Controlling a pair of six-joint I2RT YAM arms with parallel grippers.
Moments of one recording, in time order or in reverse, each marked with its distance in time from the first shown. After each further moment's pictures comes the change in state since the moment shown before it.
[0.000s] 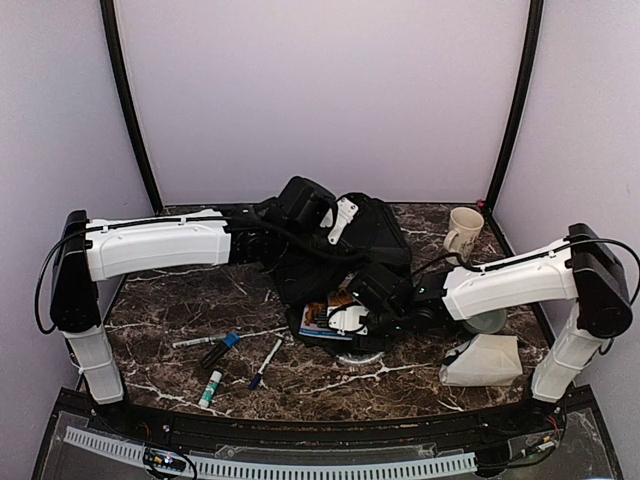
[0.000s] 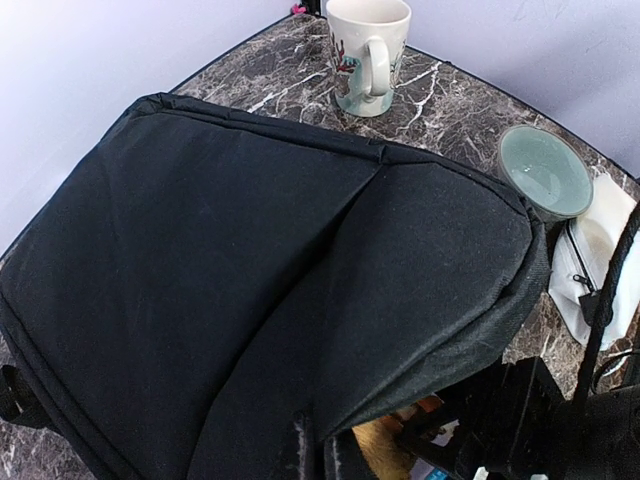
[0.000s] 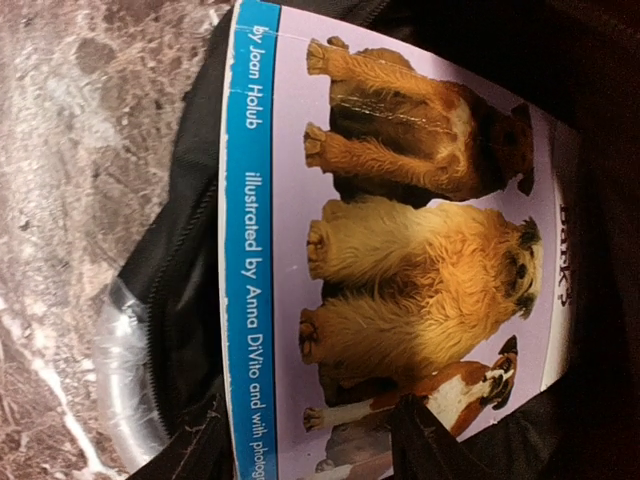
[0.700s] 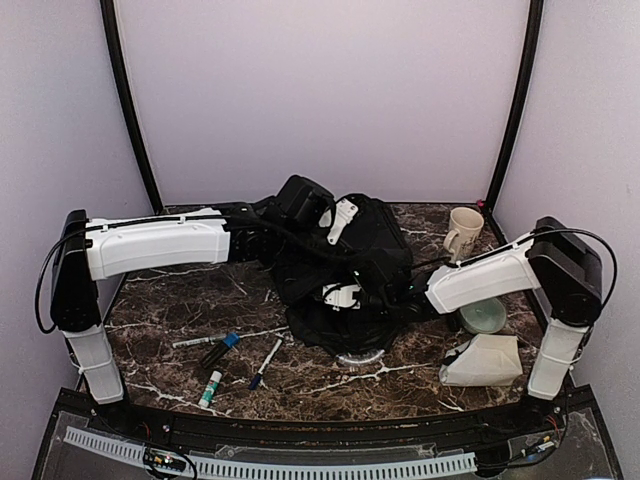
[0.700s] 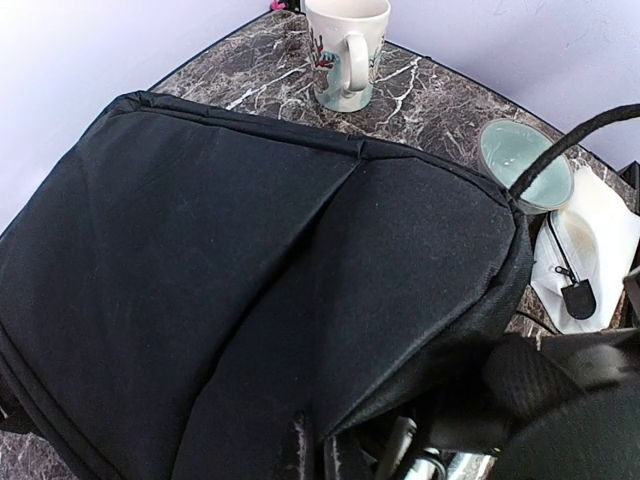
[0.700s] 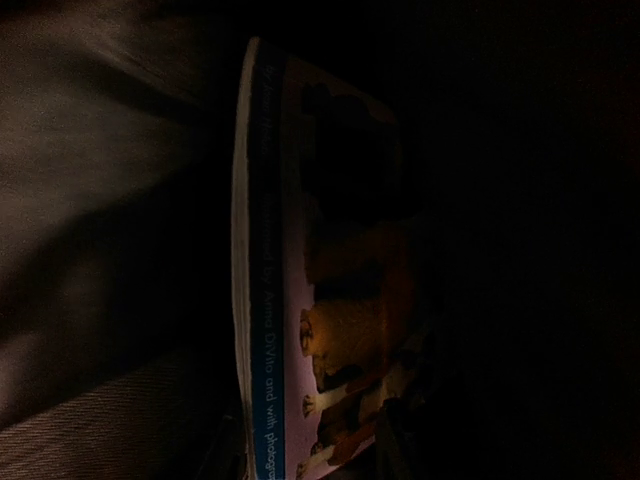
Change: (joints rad) left arm 0.005 0.000 0.000 -0.008 0.074 0.000; right arm -0.117 0.145 0.002 0.429 0.206 -0.325
